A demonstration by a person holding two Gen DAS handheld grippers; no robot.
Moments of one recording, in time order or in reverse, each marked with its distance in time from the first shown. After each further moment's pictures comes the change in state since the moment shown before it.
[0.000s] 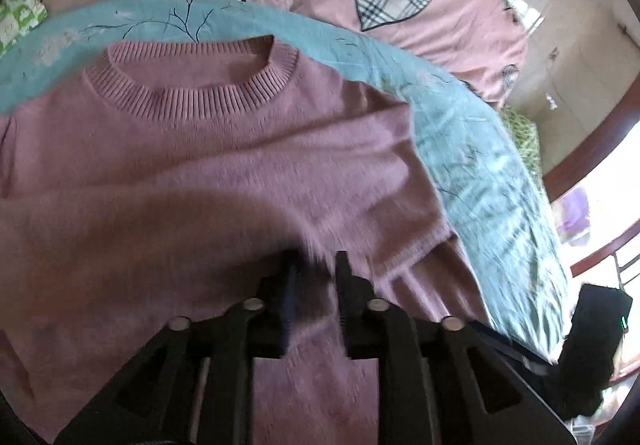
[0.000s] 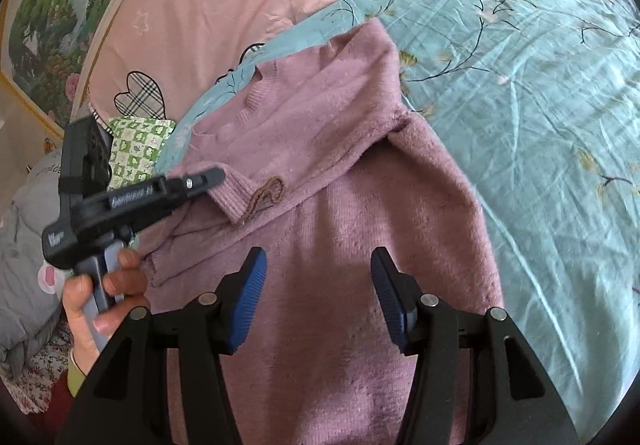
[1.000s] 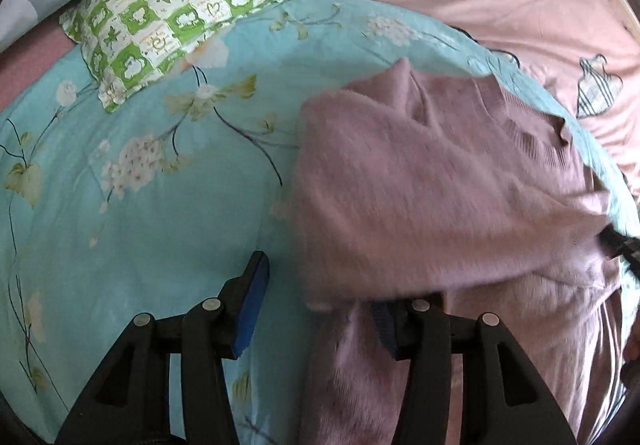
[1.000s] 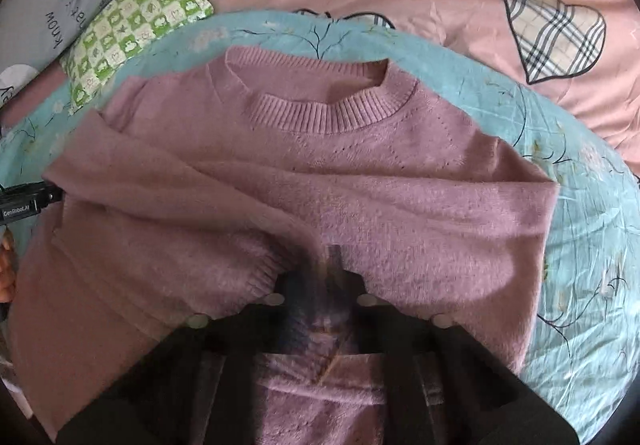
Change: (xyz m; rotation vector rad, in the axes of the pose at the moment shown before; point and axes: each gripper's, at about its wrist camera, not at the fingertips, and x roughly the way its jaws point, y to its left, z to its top) left arm -0.091 0.213 -0.050 -0.319 -0.147 0.524; right arm 0.130 0.118 0.085 -0.689 0.098 -0.208
